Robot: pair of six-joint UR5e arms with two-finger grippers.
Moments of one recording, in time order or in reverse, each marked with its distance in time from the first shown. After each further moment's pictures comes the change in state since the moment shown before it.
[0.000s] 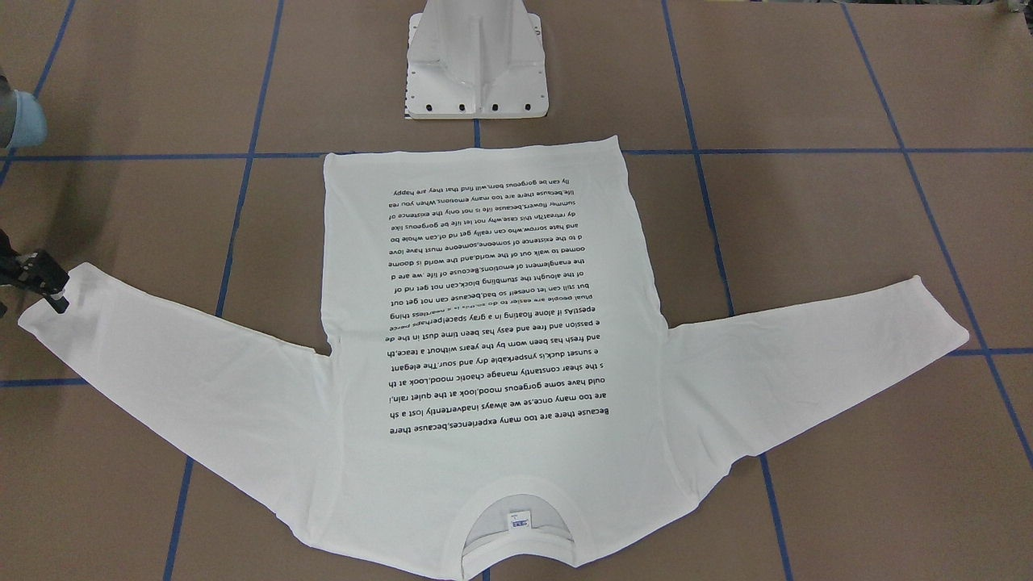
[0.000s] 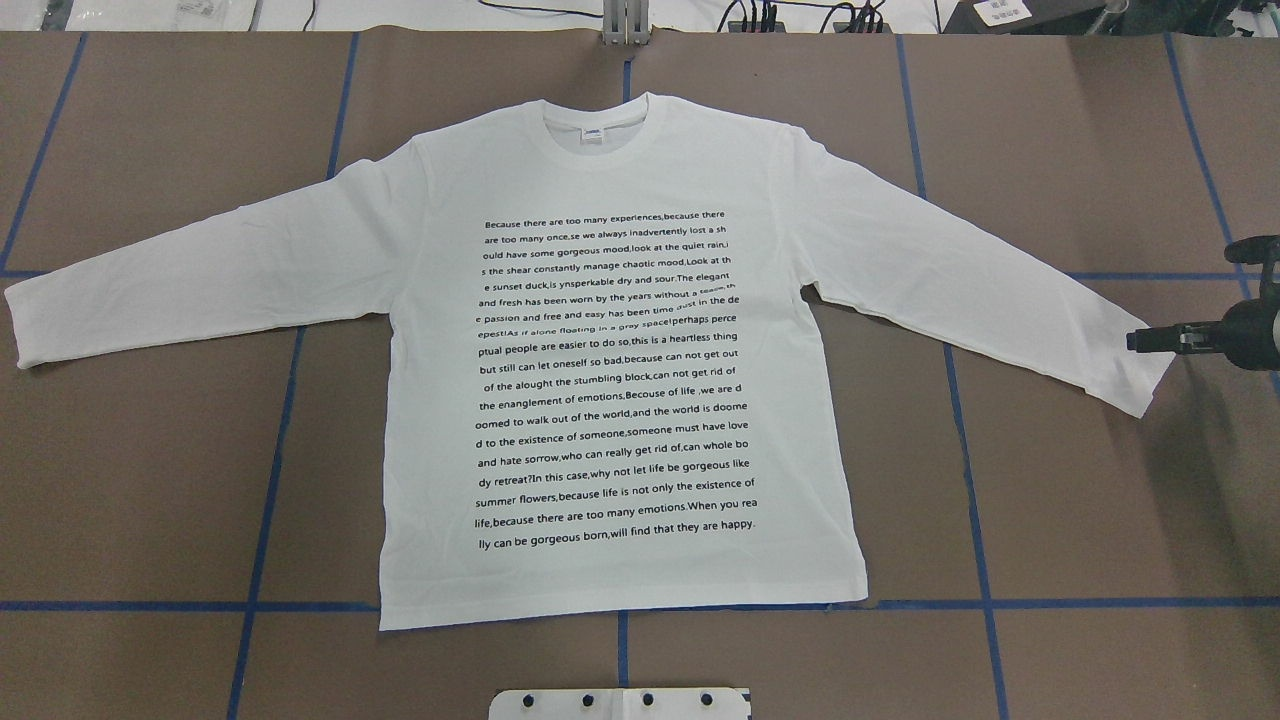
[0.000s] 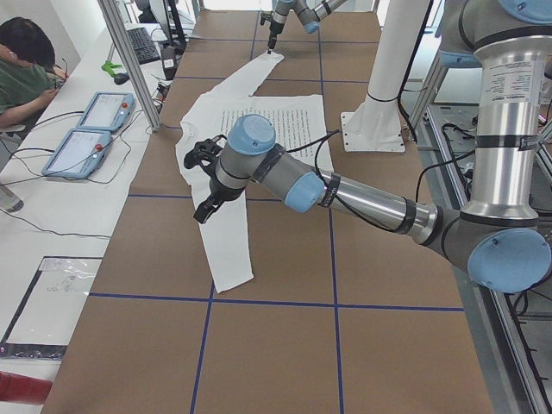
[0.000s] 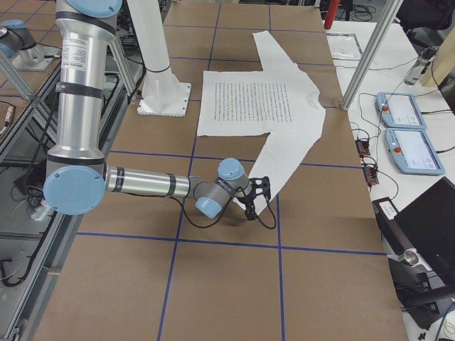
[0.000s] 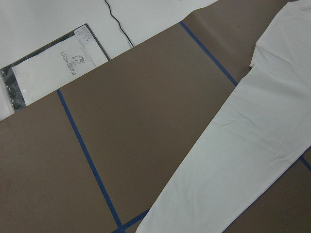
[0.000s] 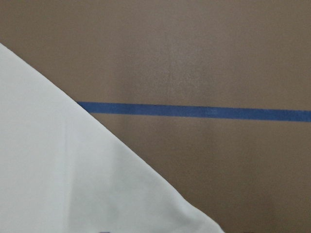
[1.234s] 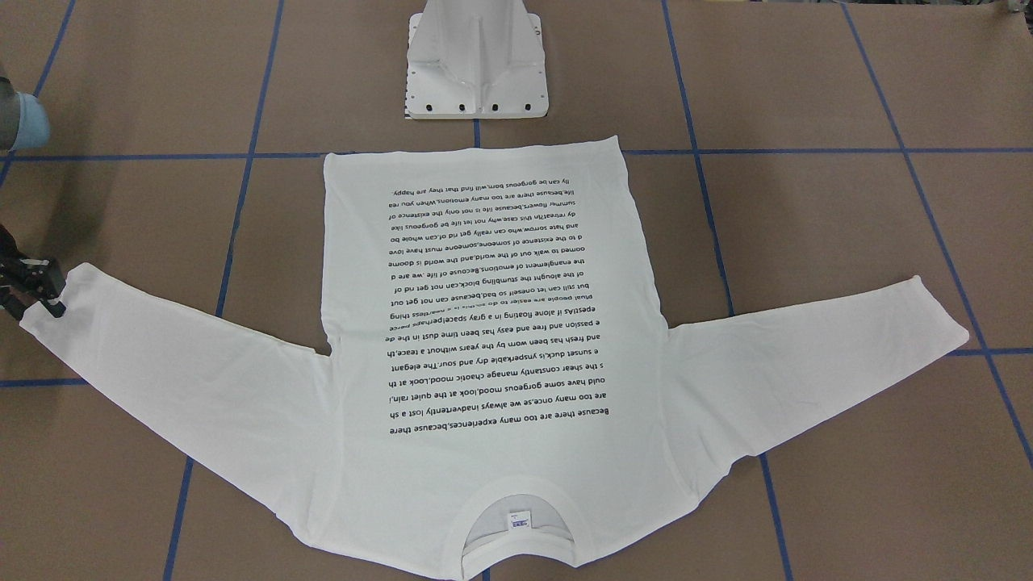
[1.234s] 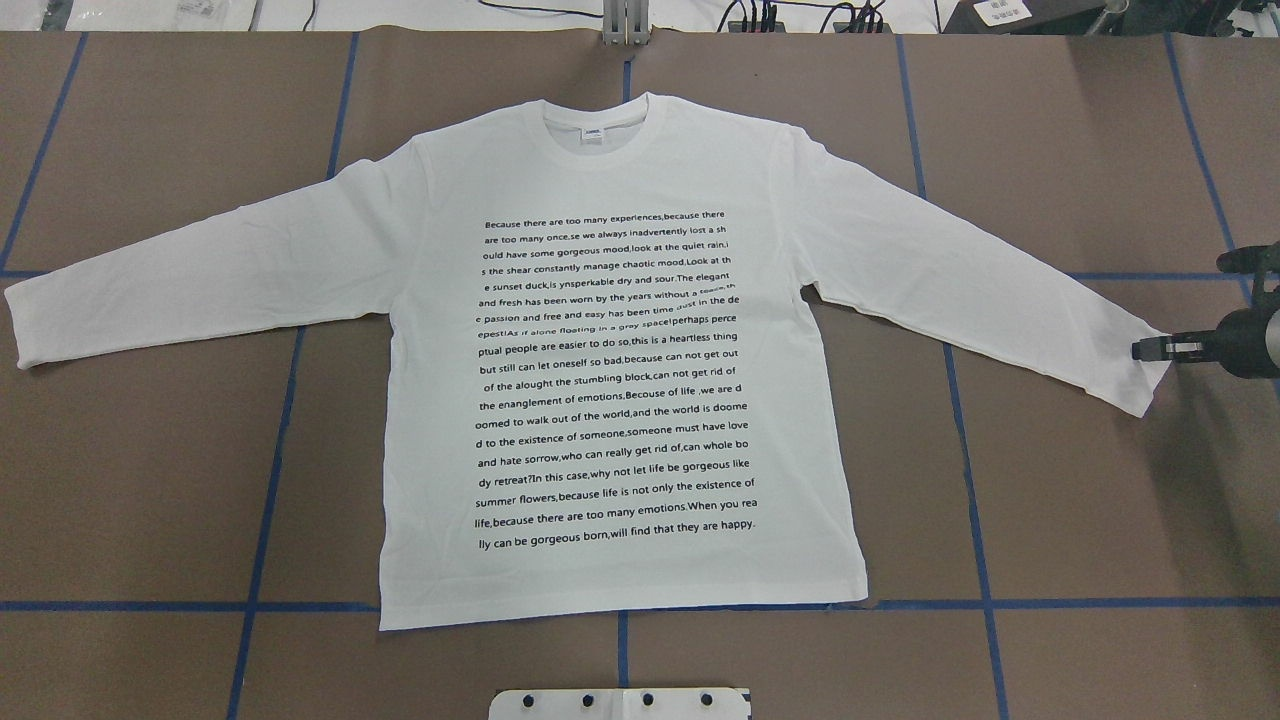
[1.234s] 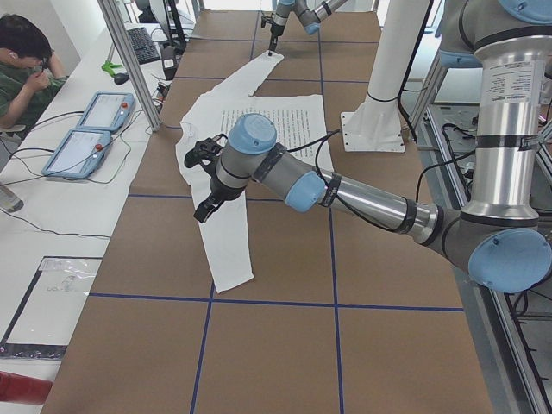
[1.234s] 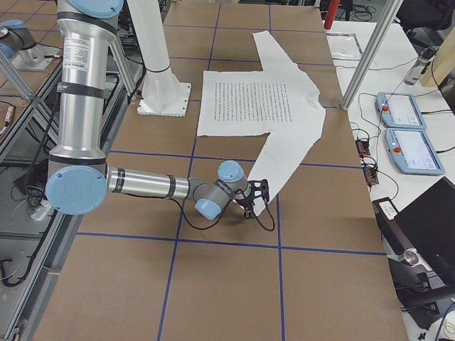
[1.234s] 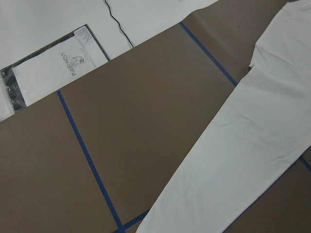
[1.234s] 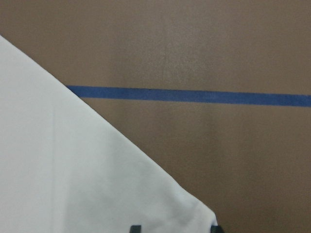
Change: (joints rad) left arm -0.002 0.001 -0.005 0.000 0.000 0.003; right arm -0.013 0.005 -0.021 0.000 0.003 0.000
